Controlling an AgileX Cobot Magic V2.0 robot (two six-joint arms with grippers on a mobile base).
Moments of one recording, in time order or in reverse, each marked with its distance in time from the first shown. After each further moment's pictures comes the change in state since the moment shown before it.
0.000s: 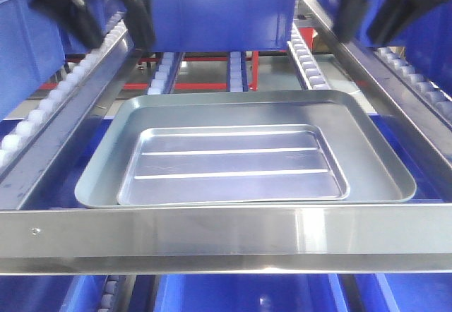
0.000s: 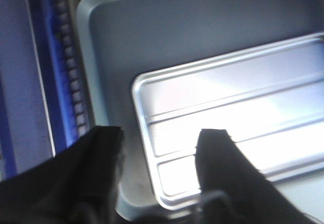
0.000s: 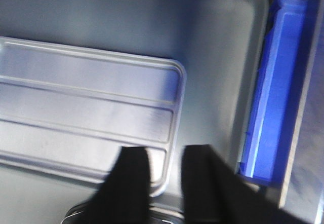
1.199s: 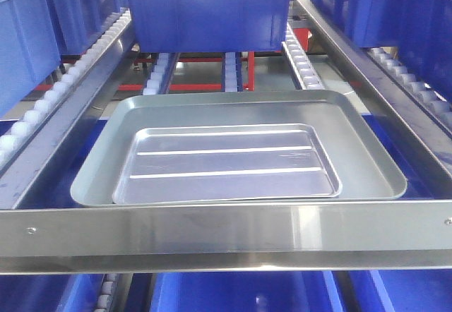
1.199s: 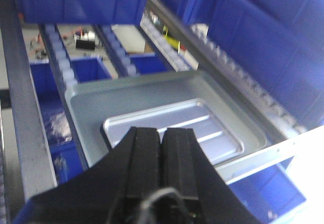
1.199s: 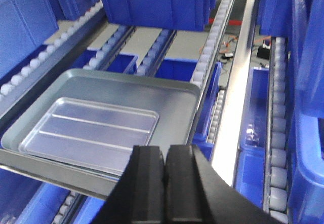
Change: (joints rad) left arm -0.029 -1.198 0.933 0.059 -0.548 0.007; right arm 0.000 -1.267 0.709 -0.097 -0.187 -0.104
